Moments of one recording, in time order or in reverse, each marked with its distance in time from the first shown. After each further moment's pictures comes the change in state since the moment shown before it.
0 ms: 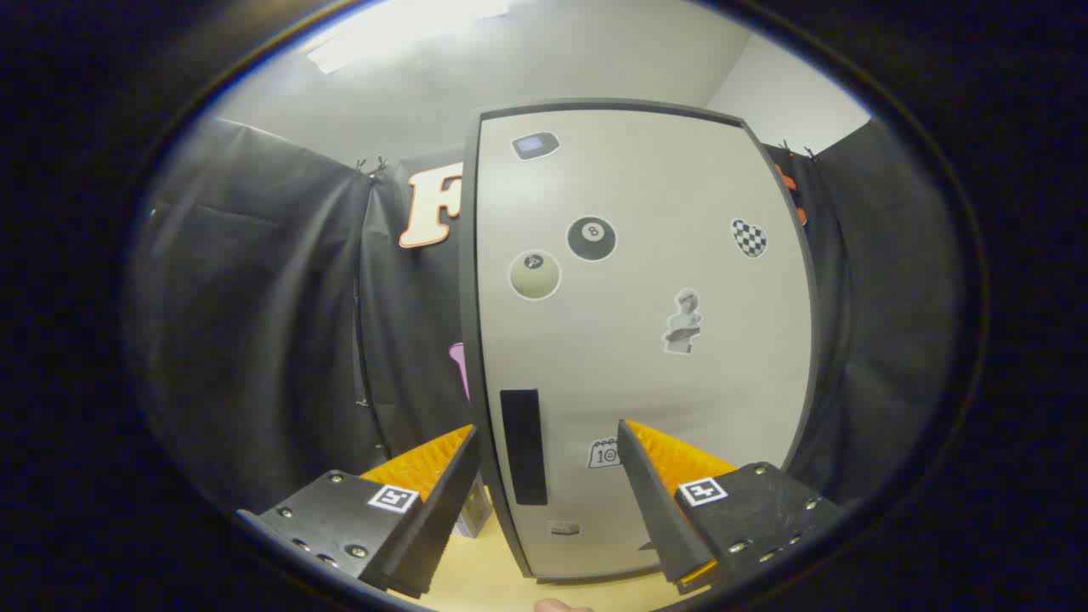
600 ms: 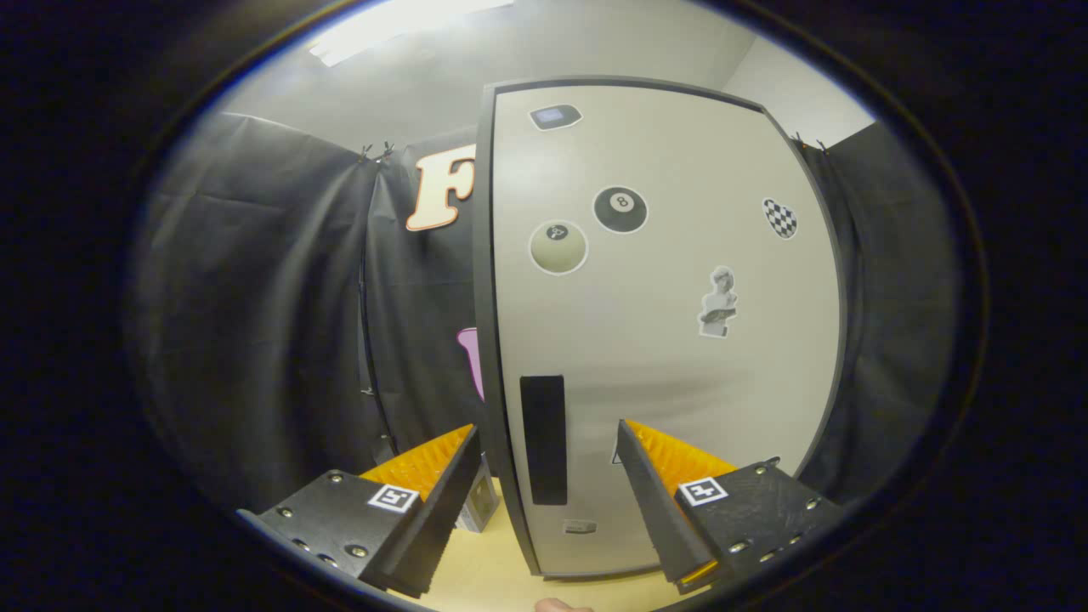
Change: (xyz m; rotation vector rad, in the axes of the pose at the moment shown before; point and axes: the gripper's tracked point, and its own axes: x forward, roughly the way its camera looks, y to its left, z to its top) arm 0.018 0.012 -0.017 -0.012 0.042 0.014
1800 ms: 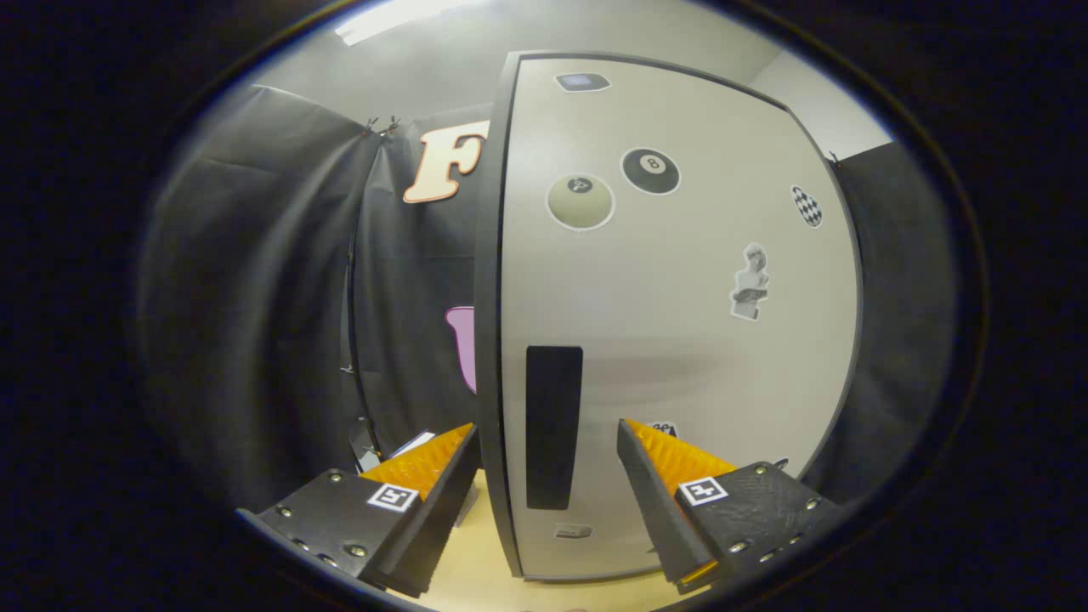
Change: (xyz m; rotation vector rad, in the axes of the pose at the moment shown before) arm 0.035 0.007 -0.029 -0.075 0.028 -0.039
